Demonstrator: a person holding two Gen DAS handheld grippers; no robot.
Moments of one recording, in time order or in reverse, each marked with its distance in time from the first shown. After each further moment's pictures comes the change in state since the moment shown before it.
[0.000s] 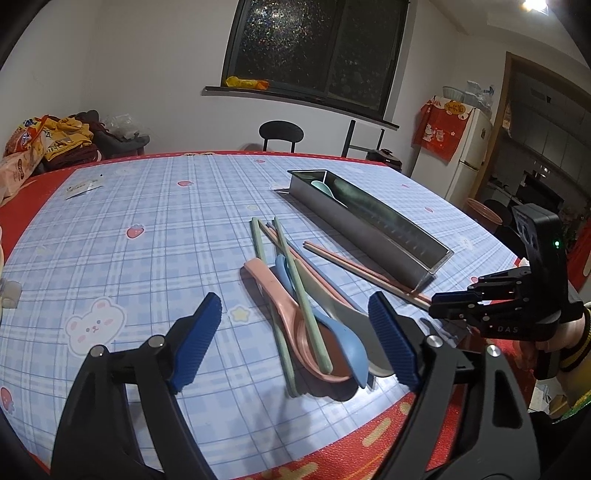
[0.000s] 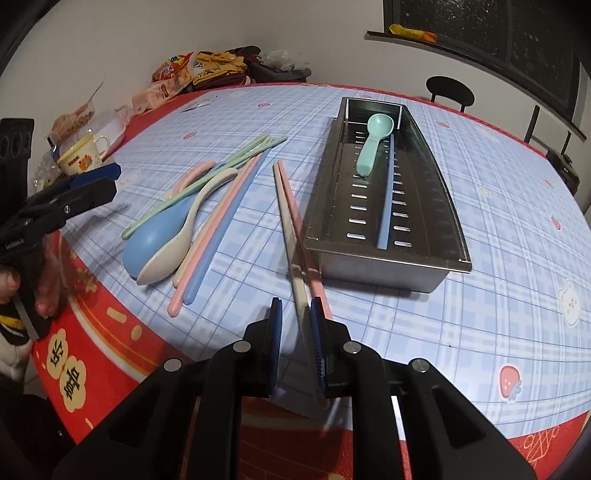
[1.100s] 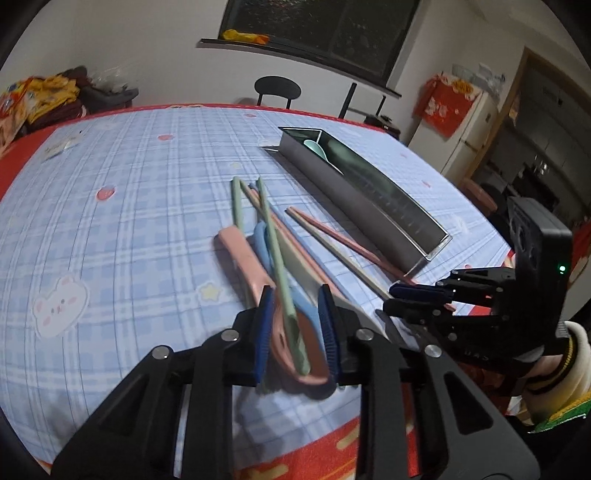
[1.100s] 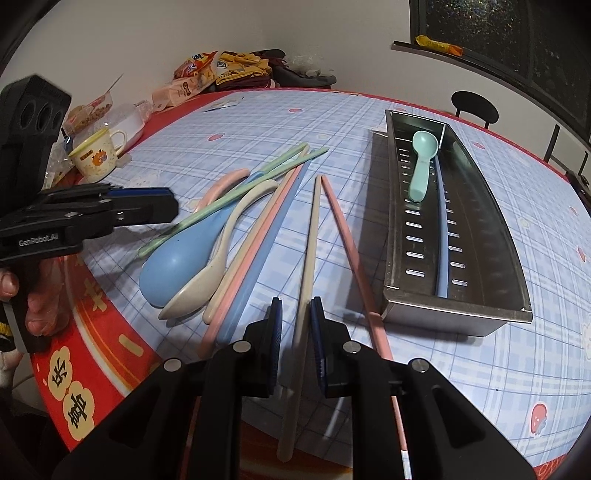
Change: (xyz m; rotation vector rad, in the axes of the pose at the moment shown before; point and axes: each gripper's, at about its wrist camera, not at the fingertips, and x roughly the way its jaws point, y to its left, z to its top) left arm 0.034 -0.011 0.013 -0.052 0.190 -0.050; right arm 0.023 0.030 0.018 -0.064 -0.034 0.045
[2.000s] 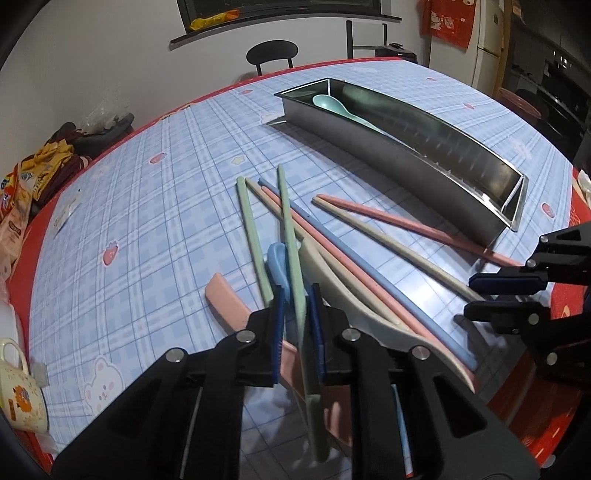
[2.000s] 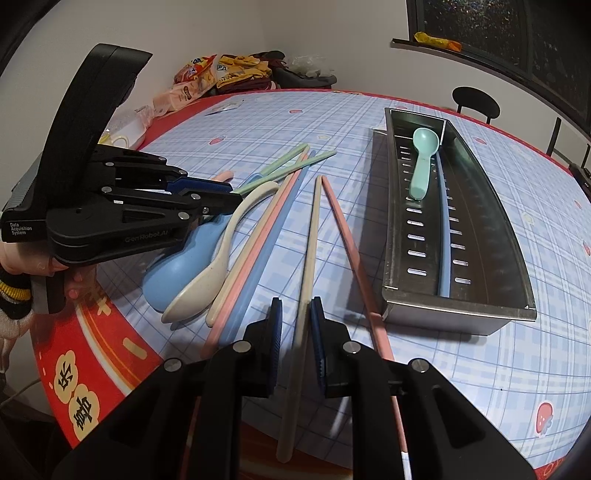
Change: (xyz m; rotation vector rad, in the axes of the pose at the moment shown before) left arm 0.066 -0.015 0.029 0.271 0.173 0.262; right arm -0.001 -0.005 0.000 0.022 -0.005 0.024
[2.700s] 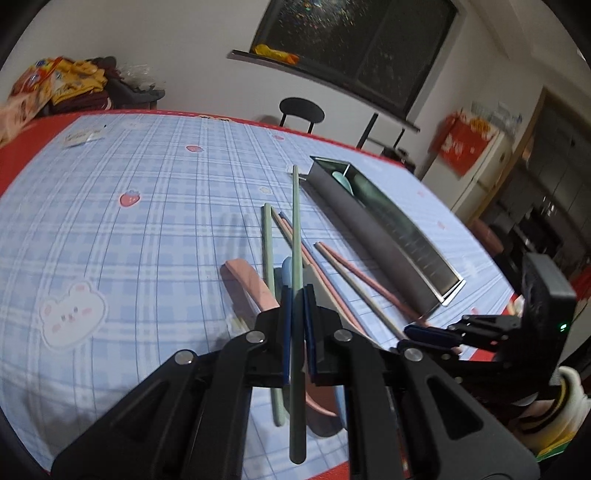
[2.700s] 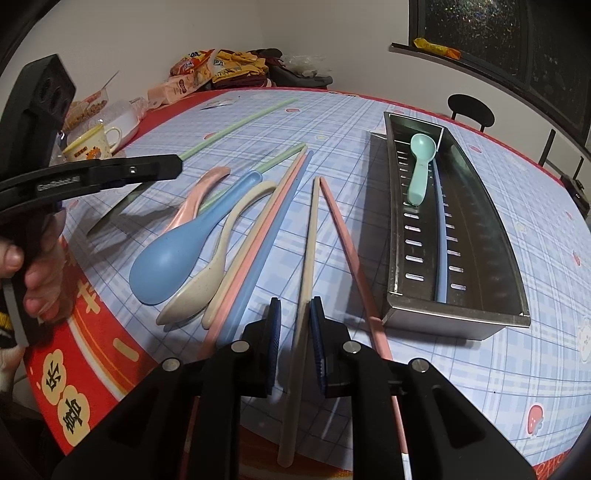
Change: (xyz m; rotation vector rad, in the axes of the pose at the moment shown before) left arm -0.050 0.055 -0.051 -0.437 -0.262 -0.259; right arm 0.005 0.011 0.003 -0.038 0.005 -0.072
